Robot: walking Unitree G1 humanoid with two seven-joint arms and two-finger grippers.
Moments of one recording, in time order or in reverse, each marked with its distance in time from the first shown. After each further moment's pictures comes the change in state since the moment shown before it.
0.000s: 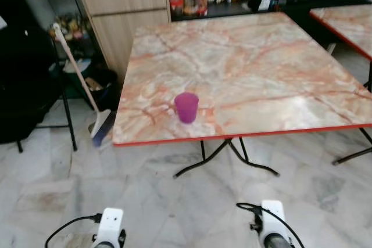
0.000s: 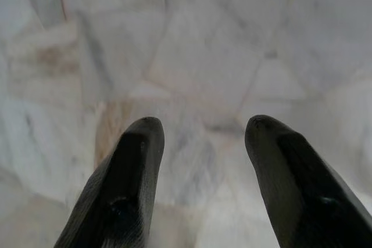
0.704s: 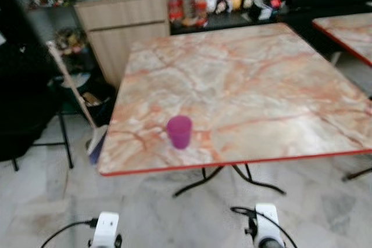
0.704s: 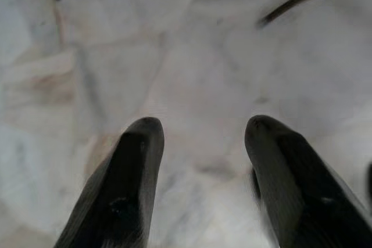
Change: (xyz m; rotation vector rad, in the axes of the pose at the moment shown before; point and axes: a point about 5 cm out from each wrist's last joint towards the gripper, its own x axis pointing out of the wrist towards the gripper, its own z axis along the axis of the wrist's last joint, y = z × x) left arm -0.002 -0.015 -0.003 -0.021 -0.016 -0.030; right arm -0.003 -0.021 -0.011 -0.024 0.036 -0.042
